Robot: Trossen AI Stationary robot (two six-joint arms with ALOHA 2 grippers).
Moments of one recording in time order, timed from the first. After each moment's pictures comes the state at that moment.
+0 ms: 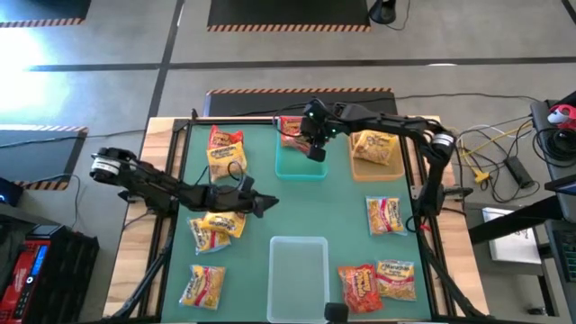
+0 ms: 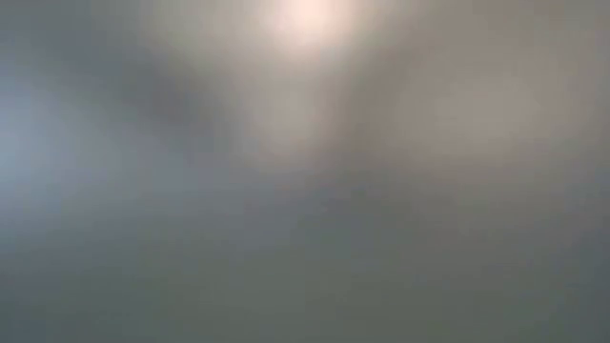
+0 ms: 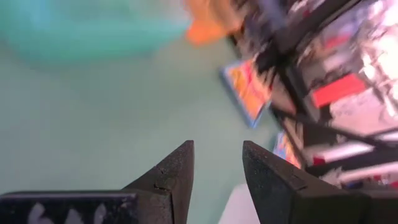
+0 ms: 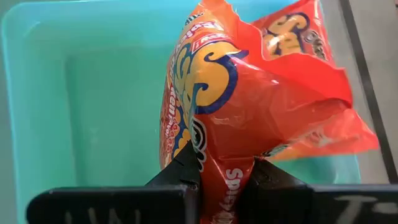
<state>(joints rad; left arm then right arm) -0.13 1.47 0.43 0.72 -0.31 -1.06 -0.50 1.87 1.51 -0.66 -0.04 -0.36</state>
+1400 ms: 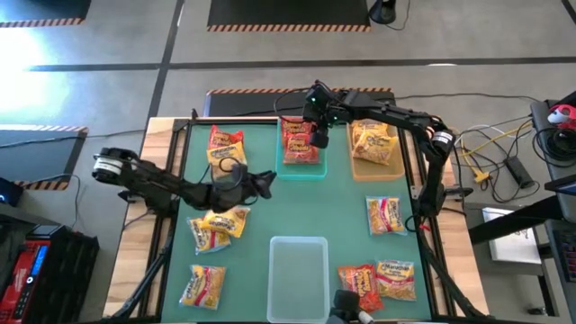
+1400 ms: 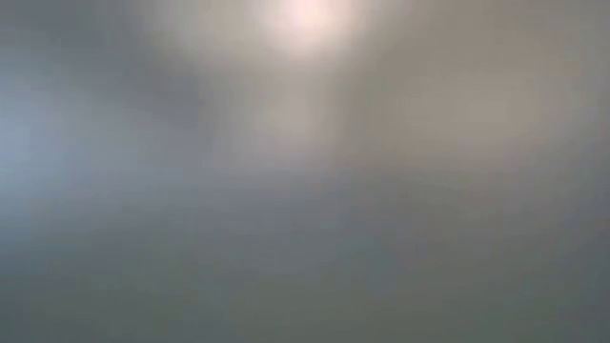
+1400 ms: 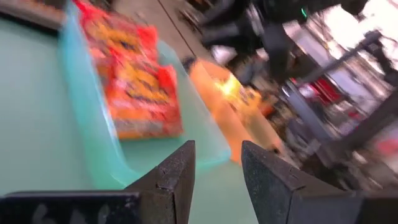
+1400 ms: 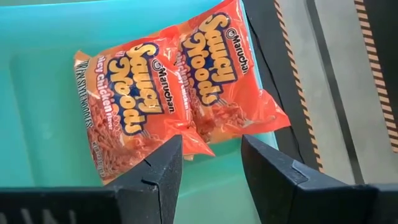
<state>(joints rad) -0.11 1.48 0.51 0.72 -0.76 -0.98 -0.56 1.88 1.67 -0.81 0.05 -0.39</state>
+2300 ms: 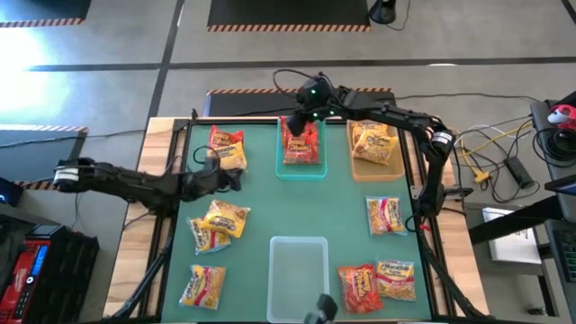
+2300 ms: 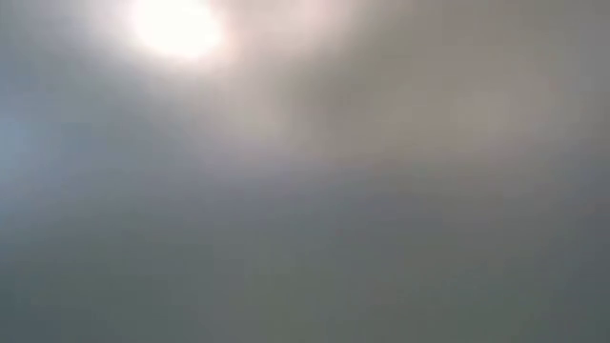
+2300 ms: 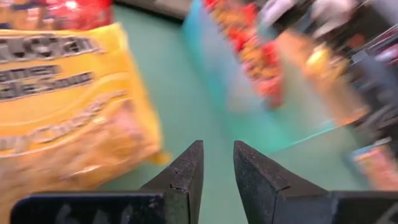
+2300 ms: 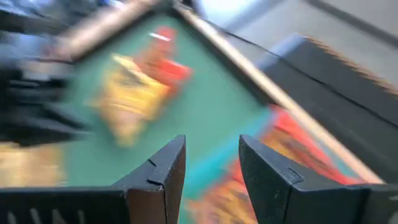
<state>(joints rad) 0.09 0.99 0.21 0.24 -0.57 -0.98 -0.54 1.88 1.68 -0.43 -0.22 0.20</state>
